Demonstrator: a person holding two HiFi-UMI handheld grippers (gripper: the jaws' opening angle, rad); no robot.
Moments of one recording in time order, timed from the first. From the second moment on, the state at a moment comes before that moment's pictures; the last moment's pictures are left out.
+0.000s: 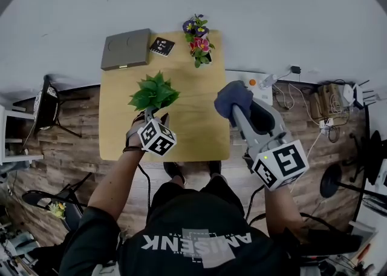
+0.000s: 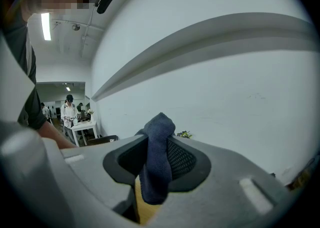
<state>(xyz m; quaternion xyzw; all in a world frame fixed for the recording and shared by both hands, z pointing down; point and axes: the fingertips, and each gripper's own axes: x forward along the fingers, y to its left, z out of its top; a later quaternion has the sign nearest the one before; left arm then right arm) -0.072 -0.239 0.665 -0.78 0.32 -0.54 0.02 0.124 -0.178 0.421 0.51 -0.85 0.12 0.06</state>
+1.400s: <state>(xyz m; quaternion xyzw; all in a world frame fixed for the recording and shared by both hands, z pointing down) -0.071 -0.258 0.671 -0.77 0.24 -0.59 0.03 0.128 -0.178 0.432 0.51 -0.85 0.13 0.07</state>
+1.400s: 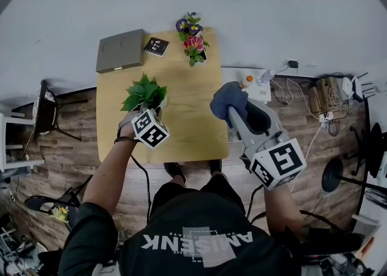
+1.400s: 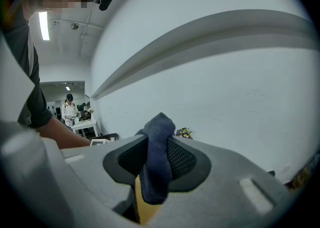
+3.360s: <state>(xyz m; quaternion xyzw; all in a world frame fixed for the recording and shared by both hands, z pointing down) -0.049 -0.179 0.383 -0.91 0.17 -0.36 -0.10 -0.030 -0.165 0.332 0.34 -0.94 0.03 0.03</state>
